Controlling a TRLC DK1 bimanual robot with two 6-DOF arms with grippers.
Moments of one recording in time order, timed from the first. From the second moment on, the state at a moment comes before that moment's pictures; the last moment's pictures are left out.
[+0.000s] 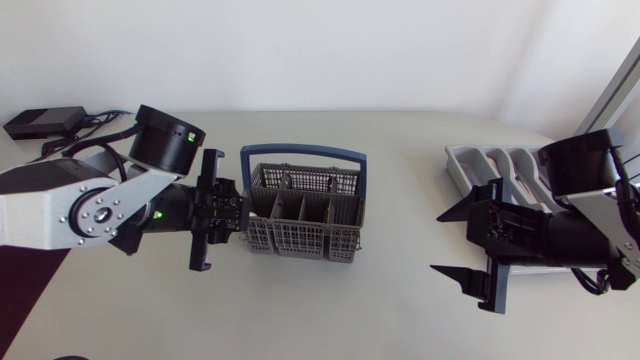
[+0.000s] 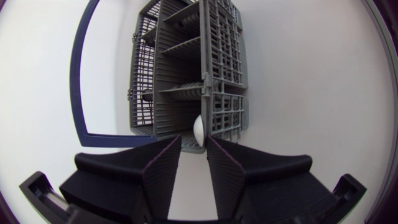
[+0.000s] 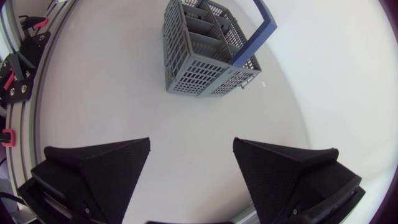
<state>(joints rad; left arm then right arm) -0.48 1.39 0.80 -0.25 -0.04 1.31 0.18 1.05 0.61 -0.48 -0.36 -1.10</state>
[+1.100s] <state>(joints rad) -0.49 1.44 0.83 -0.21 -0.05 1.32 0.19 1.04 0.60 -0.48 -0.36 -1.10</state>
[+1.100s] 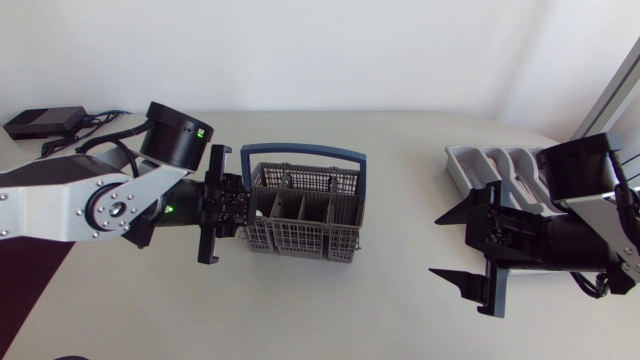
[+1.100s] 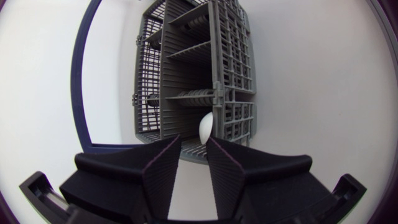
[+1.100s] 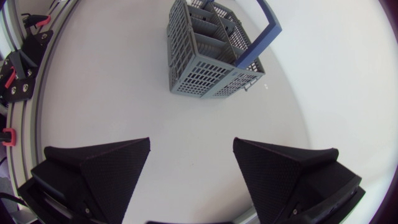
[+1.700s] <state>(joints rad) -0.53 1.48 0.83 -0.17 -0.05 1.34 0.20 1.04 0.60 -0.48 -0.35 -1.10</state>
